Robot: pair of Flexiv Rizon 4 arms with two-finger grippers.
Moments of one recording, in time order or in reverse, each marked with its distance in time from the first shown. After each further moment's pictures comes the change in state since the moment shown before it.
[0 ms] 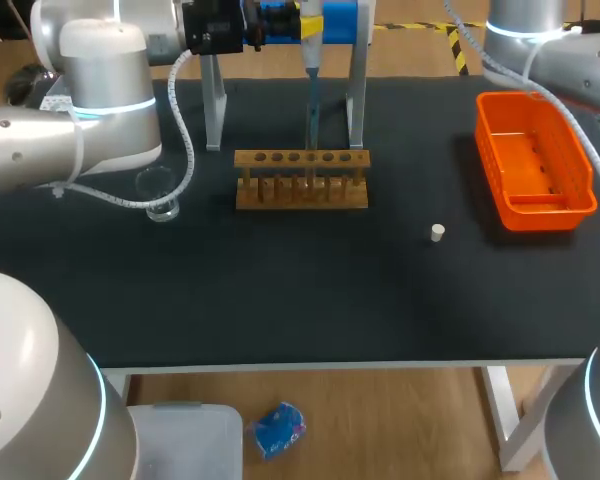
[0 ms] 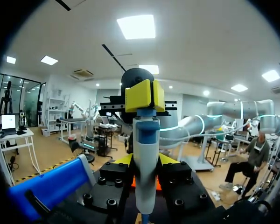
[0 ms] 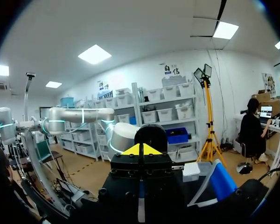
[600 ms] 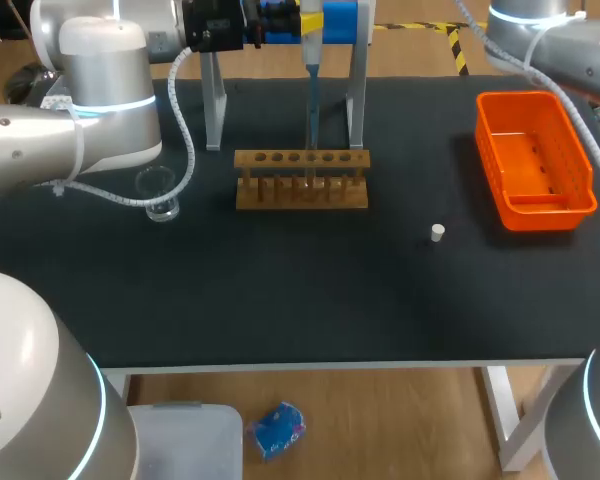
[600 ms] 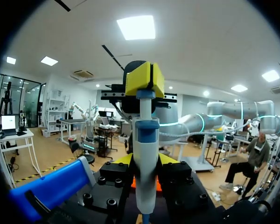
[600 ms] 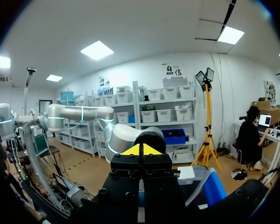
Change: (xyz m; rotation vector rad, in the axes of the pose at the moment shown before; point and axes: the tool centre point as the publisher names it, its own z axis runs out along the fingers) left arm -0.001 -0.004 0.000 0.004 -0.001 0.001; right arm 0.000 0.023 0.000 0.023 -0.006 -0.064
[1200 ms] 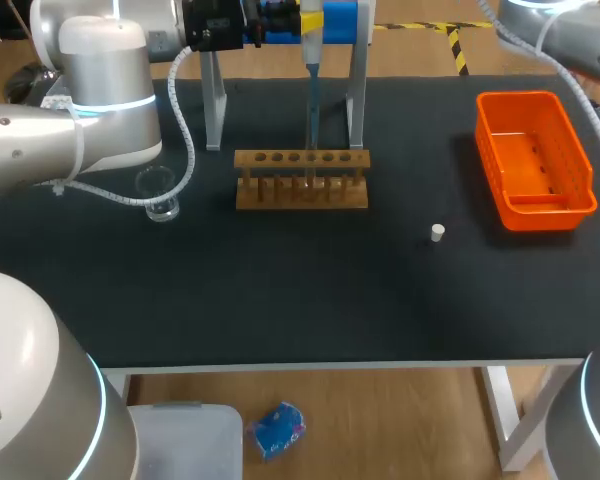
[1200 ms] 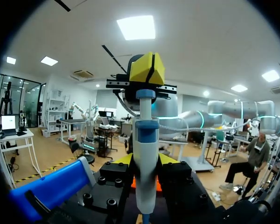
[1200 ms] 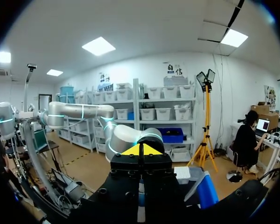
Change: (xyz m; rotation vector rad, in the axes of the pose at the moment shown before) left arm 0.000 -0.001 0.000 0.000 0.000 0.000; right arm 0.004 0.021 -0.012 0.040 -0.010 -0.036
